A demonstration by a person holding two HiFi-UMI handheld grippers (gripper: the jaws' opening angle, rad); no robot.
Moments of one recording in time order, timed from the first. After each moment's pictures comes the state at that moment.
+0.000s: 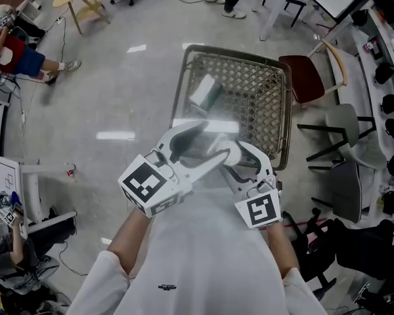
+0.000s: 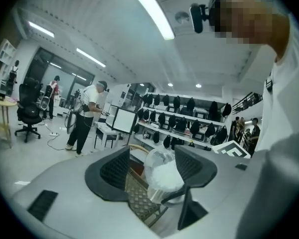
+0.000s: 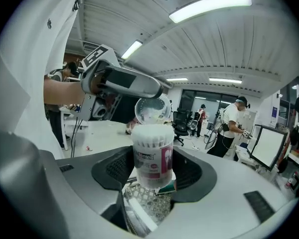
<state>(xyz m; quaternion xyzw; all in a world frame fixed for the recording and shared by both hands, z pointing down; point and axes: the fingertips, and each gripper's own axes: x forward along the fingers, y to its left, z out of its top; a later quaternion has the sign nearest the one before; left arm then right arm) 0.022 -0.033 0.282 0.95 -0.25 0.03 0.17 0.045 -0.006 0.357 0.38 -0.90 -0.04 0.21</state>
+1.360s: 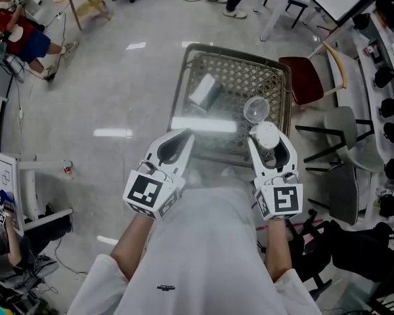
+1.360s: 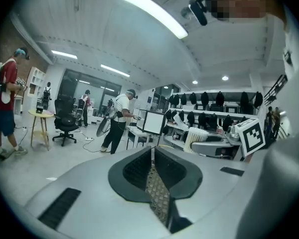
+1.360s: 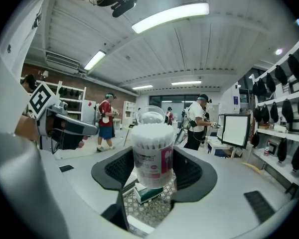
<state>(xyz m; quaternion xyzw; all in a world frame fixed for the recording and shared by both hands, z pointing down) -0.034 -0.050 0.329 0.89 -0.42 0.03 0.15 0.126 -0.053 0.325 0.55 -0.83 0.01 0.11</state>
